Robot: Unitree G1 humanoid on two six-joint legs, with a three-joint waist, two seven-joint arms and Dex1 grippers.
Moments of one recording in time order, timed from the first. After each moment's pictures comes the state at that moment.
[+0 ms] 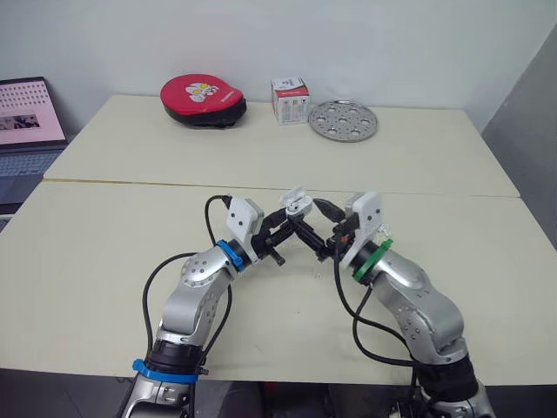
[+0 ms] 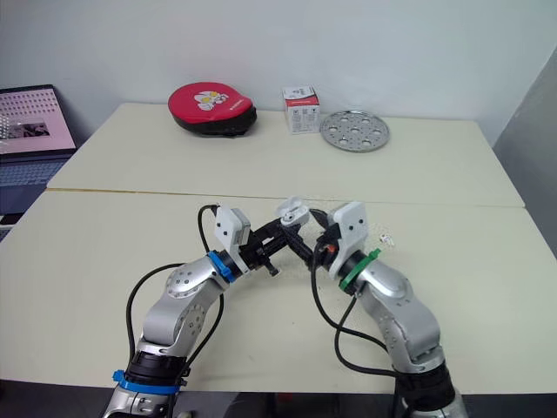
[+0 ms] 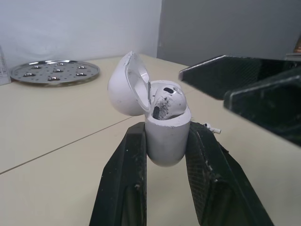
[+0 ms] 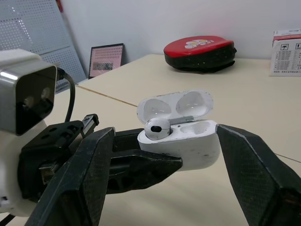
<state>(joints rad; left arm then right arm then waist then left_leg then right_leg) -0.31 0.25 -0.07 -0.10 -0.33 0.21 -0.67 -0.27 -0.18 0.13 -0.50 0.40 0.58 0.37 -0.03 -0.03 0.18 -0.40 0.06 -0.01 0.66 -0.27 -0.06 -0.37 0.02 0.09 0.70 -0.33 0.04</state>
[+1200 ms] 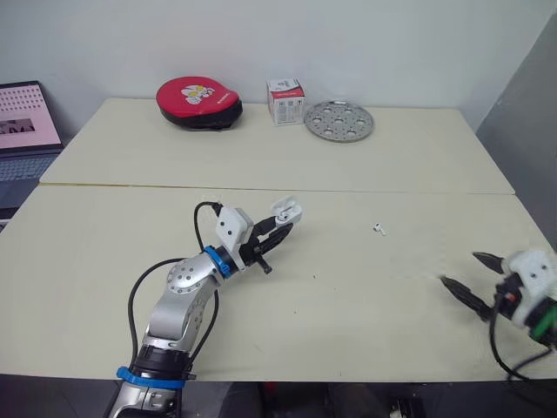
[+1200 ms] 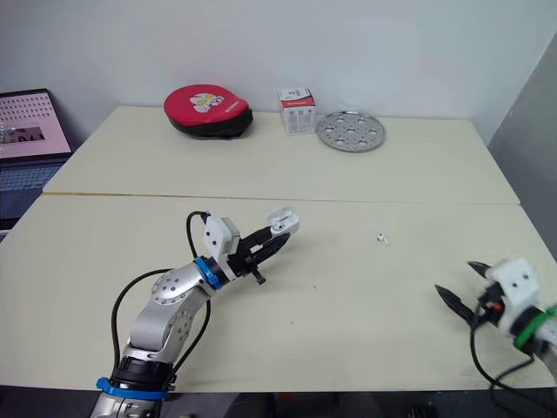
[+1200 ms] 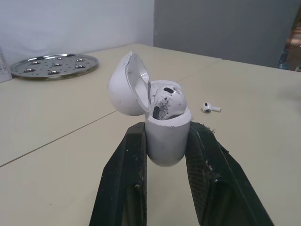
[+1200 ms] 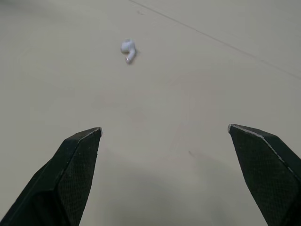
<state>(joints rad) -0.27 0.31 -0.06 -0.06 -0.31 0.12 -0.73 0.11 -0.71 -0.35 -0.26 0.34 0.37 0.74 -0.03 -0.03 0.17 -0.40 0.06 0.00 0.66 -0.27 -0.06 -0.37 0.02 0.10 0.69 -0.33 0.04</state>
